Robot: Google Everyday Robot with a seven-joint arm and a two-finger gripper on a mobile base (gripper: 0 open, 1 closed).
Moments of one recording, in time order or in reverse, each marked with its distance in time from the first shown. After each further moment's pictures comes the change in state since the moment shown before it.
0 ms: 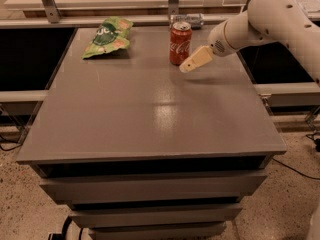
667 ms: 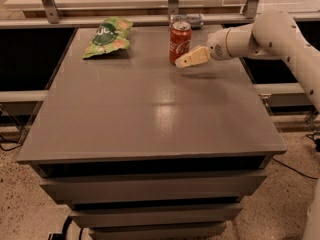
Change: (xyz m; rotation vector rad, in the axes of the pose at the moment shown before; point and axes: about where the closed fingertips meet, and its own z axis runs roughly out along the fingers) arm -0.007 -0.013 0.025 -0.067 -0.232 0.138
